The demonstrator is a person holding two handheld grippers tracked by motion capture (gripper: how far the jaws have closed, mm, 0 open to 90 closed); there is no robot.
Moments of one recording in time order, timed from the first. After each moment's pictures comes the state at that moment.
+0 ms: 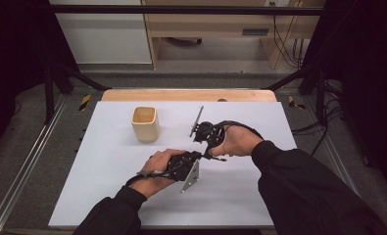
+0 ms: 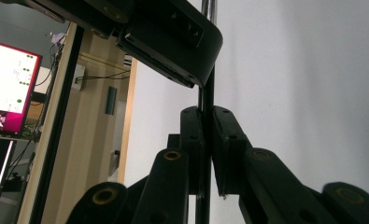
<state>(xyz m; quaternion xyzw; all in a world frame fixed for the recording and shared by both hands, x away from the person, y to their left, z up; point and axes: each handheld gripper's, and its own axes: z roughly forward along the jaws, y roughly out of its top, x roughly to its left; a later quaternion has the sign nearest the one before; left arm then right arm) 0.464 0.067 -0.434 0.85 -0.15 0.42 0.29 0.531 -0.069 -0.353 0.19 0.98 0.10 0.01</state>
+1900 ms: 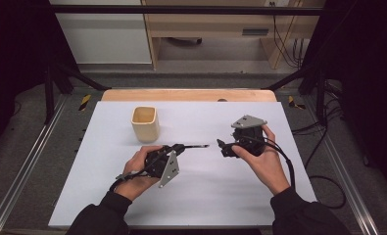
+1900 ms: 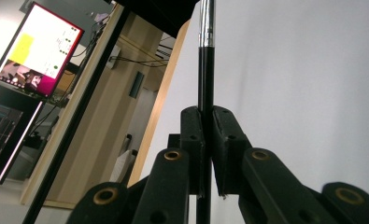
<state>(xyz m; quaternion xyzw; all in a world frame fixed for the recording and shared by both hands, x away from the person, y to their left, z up) 0.458 0.121 -0.408 0.83 -0.04 0.45 0.33 0.490 -0.160 -0.365 0.38 0.80 0.37 0.28</state>
